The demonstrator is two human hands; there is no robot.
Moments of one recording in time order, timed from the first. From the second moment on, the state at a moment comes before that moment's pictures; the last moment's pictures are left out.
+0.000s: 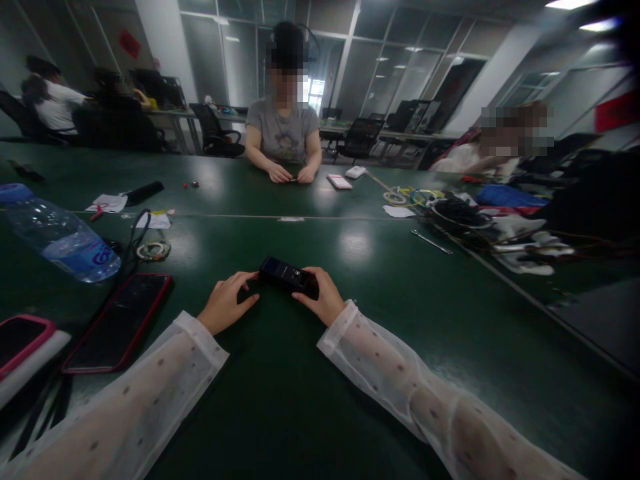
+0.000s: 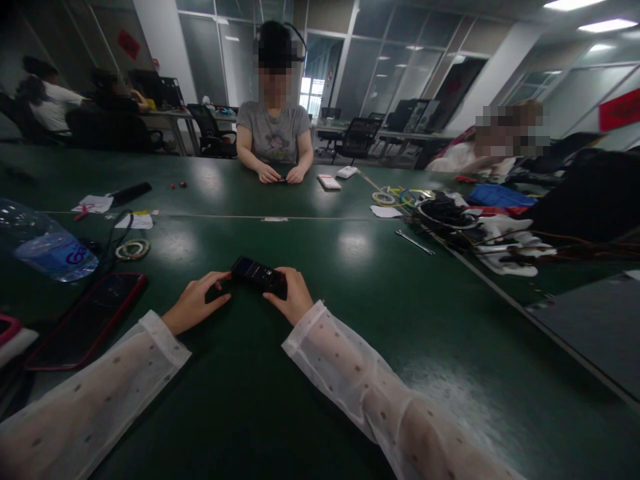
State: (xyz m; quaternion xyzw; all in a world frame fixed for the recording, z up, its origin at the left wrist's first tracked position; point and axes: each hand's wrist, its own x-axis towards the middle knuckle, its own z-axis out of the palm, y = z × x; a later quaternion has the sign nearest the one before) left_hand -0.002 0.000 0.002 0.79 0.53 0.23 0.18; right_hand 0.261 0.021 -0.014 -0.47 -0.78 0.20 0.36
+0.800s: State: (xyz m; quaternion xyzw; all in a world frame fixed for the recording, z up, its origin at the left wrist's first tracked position) left_hand -0.004 0.002 -0.004 0.79 0.53 0.26 0.19; right_hand 0.259 0.018 -0.010 -0.43 -0.79 0.21 0.38
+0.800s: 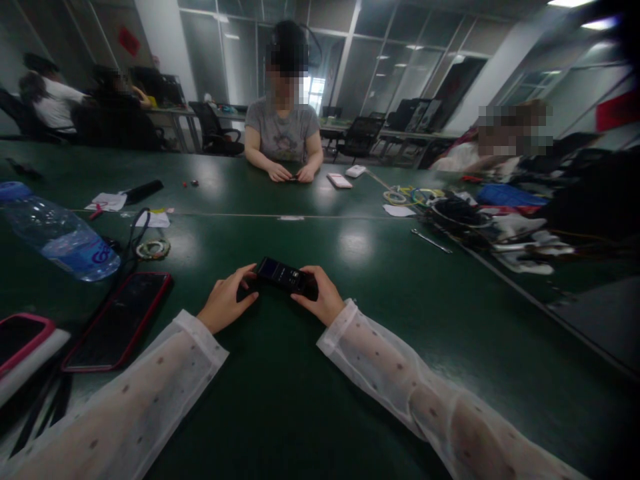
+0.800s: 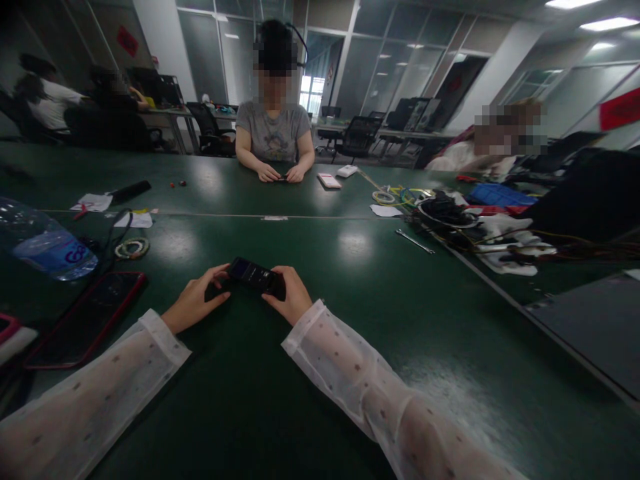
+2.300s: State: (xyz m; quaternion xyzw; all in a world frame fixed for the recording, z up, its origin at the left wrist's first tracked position) left_hand -0.004 0.001 -0.003 0.80 0.53 0.24 0.18; right_hand 0.259 0.017 -0.010 -0.43 -0.79 0.23 0.37
